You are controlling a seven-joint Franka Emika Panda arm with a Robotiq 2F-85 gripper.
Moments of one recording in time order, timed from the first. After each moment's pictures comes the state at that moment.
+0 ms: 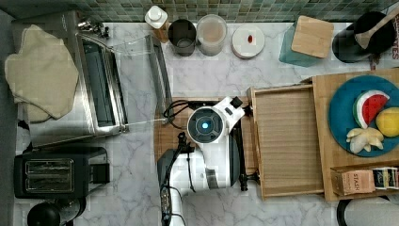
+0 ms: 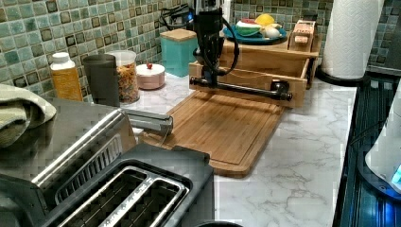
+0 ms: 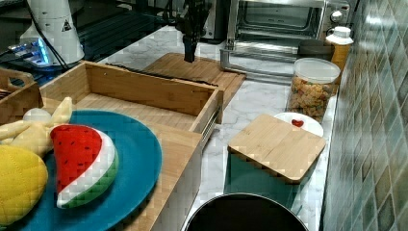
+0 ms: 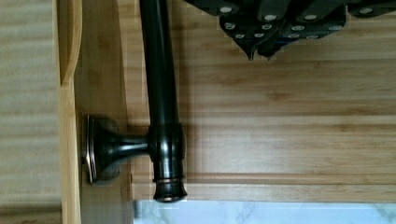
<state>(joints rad) 0.01 0.03 0.02 -2.39 -0.18 0.81 -0.61</state>
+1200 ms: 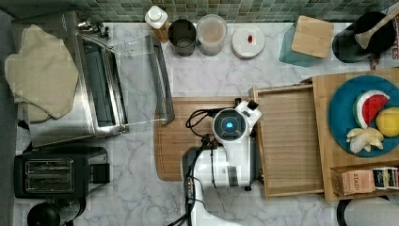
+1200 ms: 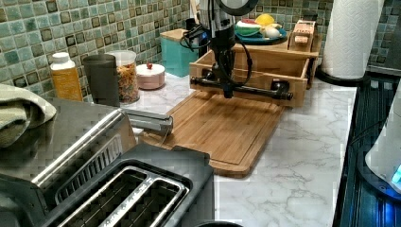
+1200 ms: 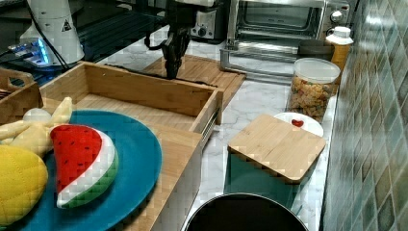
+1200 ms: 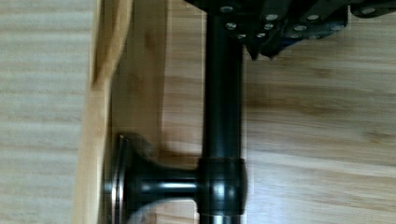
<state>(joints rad) -0.05 0.11 -0.06 -2.41 -0.24 0.85 -0.81</state>
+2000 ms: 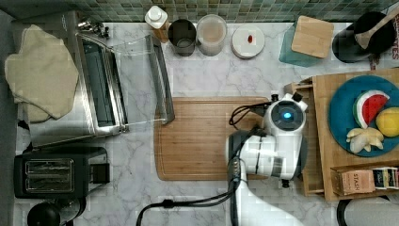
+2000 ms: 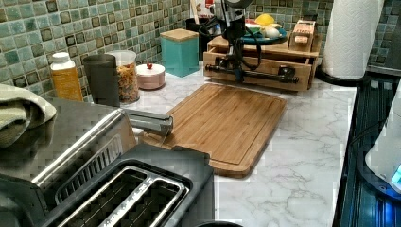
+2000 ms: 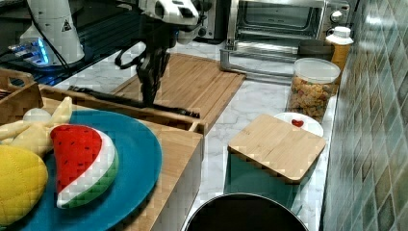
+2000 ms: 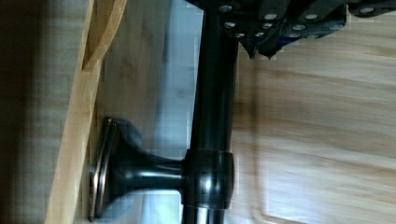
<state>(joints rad) -0.21 0.23 -0.14 -2.26 -0.24 0.83 -1.13</state>
